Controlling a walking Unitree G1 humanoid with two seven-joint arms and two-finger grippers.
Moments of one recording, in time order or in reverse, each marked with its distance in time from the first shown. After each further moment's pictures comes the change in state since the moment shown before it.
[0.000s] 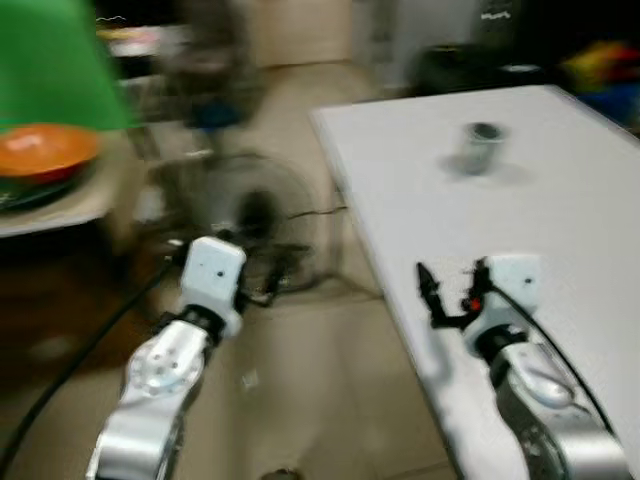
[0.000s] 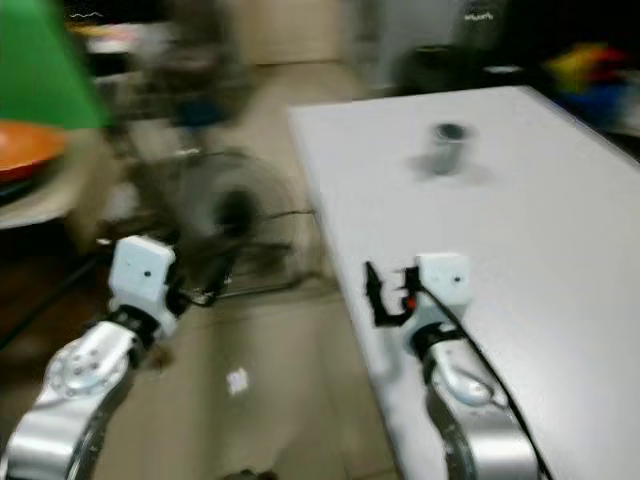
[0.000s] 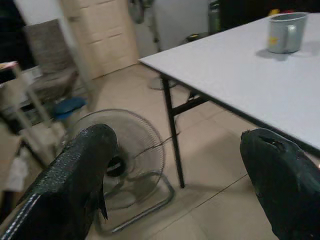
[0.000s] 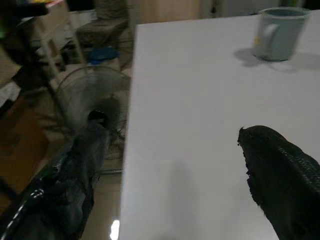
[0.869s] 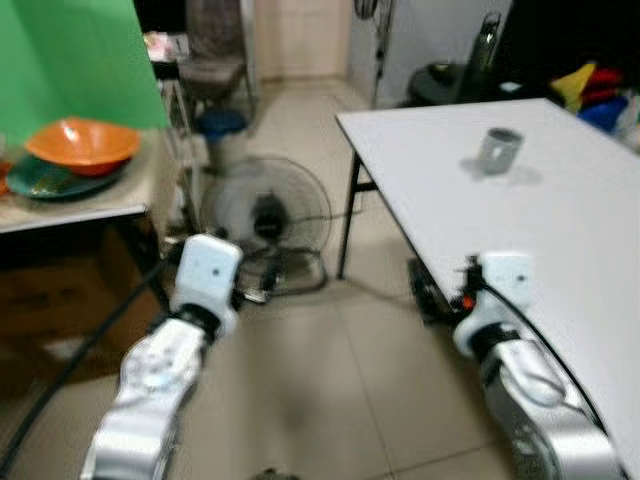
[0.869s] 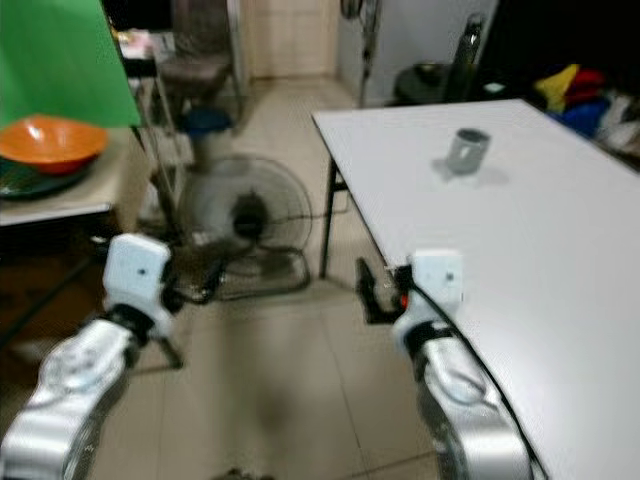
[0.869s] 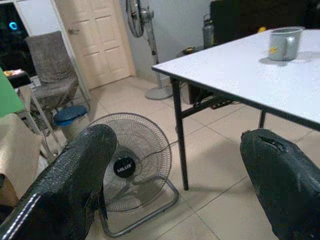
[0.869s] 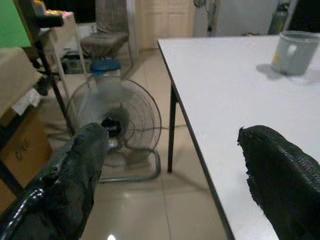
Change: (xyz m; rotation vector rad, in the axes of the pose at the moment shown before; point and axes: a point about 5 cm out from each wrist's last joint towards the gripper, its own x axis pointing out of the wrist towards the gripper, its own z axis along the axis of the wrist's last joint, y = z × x) left arm -0.002 0.002 0.001 -0.004 0.001 0.010; right arm 0.003 0.005 0.002 -0.012 -0.027 0.011
